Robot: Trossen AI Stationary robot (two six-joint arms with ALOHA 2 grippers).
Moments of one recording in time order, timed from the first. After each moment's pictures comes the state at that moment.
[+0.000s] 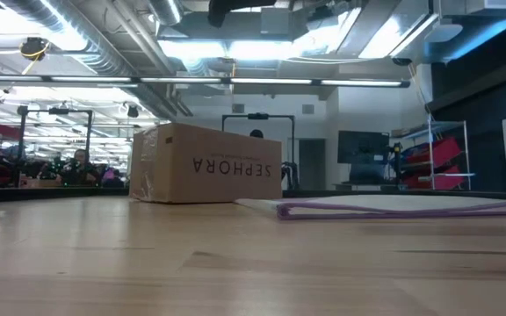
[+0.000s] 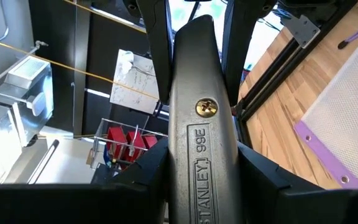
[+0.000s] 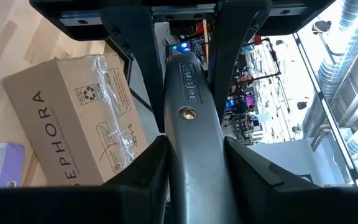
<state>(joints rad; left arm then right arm) 0.01 1.39 1.12 0.18 -0.47 1.17 0.26 1.39 1.29 -0.26 0.87 -0.91</state>
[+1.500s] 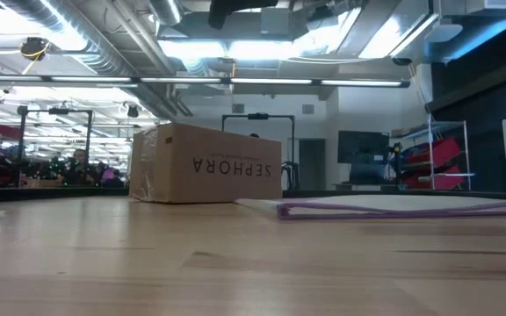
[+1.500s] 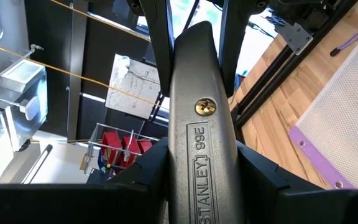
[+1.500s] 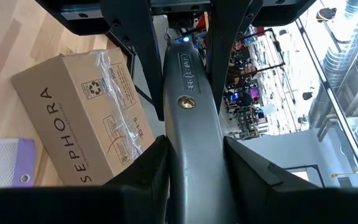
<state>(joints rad) 0.03 1.39 1.12 0.19 -0.43 1.16 0.29 1.38 1.29 -0.34 0.90 -0.82</state>
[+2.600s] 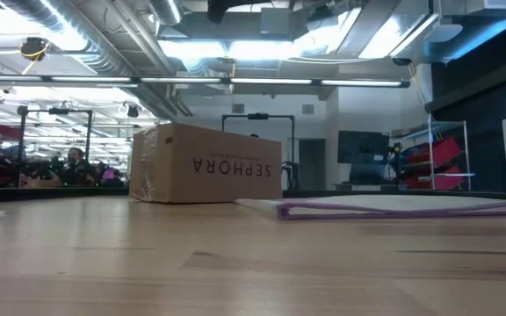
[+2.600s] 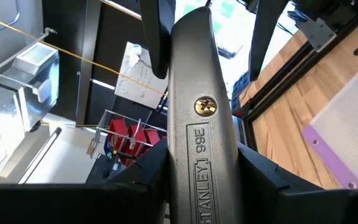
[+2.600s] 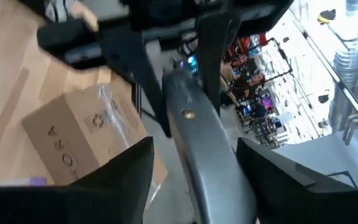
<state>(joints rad) 0.01 1.38 1.12 0.22 -0.48 1.13 0.23 1.38 1.29 -0.22 0.74 -0.78</state>
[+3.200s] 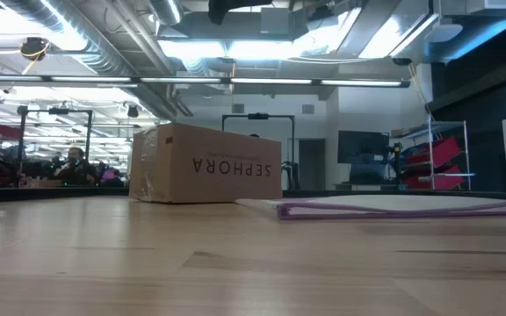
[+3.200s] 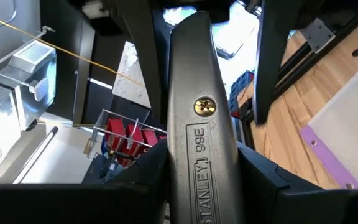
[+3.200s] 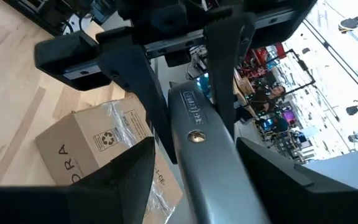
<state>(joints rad) 0.01 1.38 1.12 0.22 -0.45 1.12 0.11 1.41 1.29 -0.18 0.53 -0.78</state>
